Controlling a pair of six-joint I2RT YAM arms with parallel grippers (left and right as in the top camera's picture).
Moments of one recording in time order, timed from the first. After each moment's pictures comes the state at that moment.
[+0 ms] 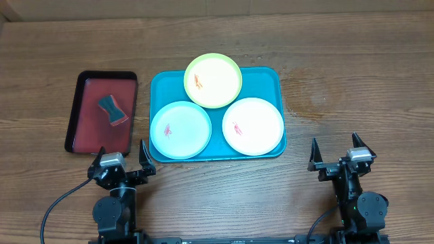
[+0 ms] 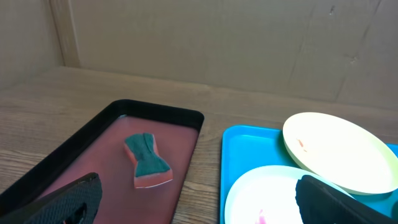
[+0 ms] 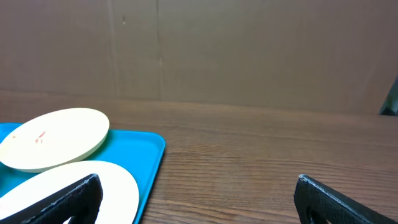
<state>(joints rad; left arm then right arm) 0.13 0.02 0.01 -0.08 0.00 -0.10 0.04 0.01 0.02 -0.03 -0.05 -0.03</state>
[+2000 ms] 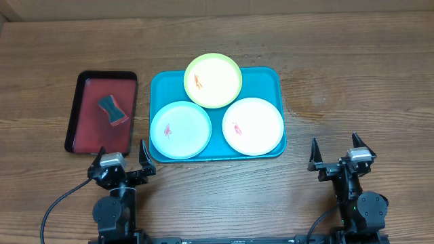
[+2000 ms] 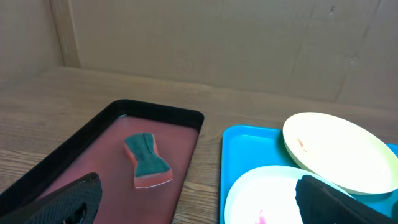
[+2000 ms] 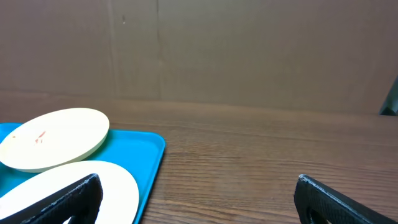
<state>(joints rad) 0.13 0.02 0.01 -0.08 0.00 -0.10 0.04 0.01 0.02 -0.03 -0.05 -0.03</state>
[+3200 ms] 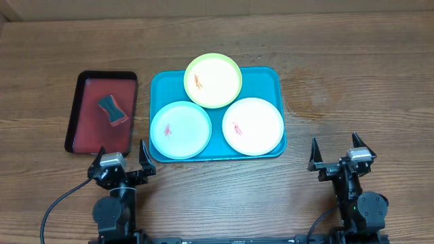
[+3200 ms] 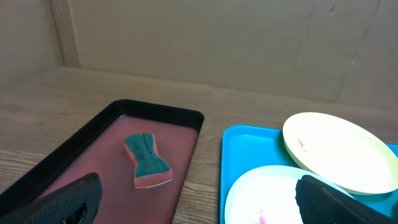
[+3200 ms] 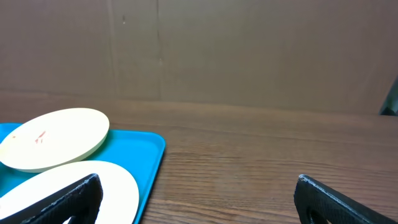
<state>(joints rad) 0.13 0.02 0.01 -0.08 0.00 -0.10 0.04 0.01 0.02 -0.04 -0.05 -0.03</state>
